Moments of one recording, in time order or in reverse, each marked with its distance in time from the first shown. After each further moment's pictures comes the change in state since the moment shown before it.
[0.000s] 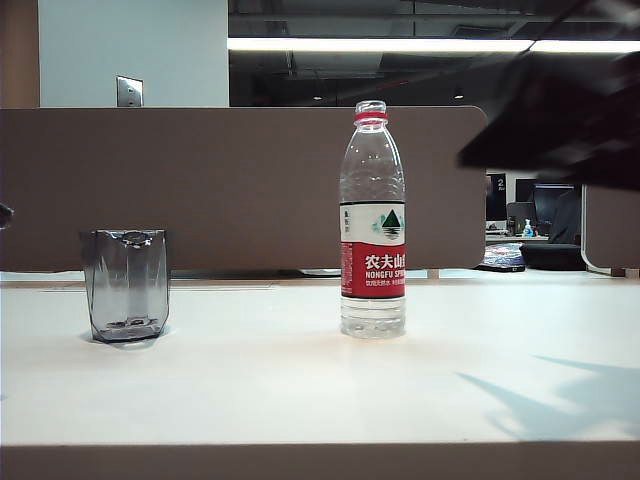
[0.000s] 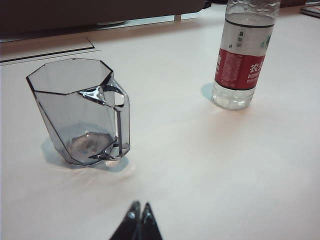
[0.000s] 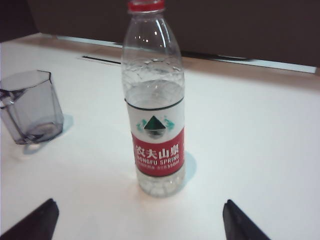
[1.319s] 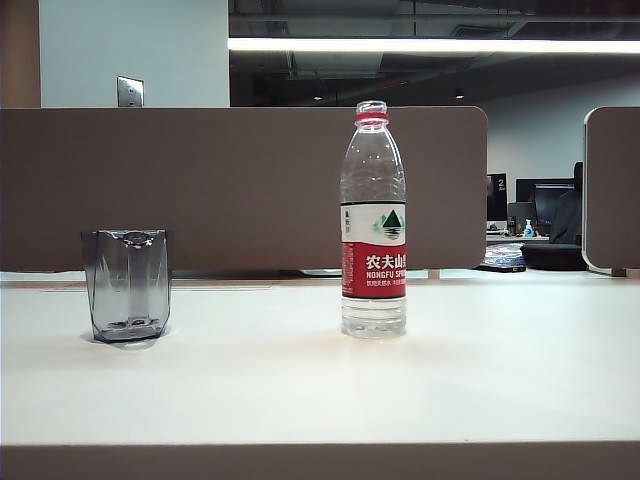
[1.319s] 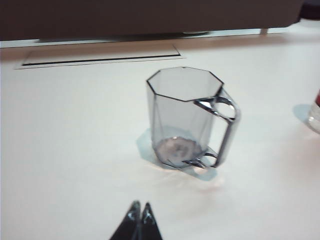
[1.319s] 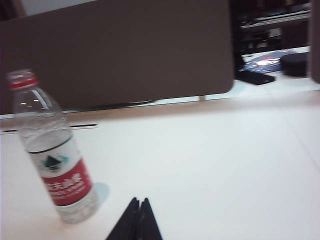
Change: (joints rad) left arm 0.267 -0.025 0.000 0.001 0.000 0.000; right arm -0.482 -0.962 -0.159 -0.618 -0.151 0.167
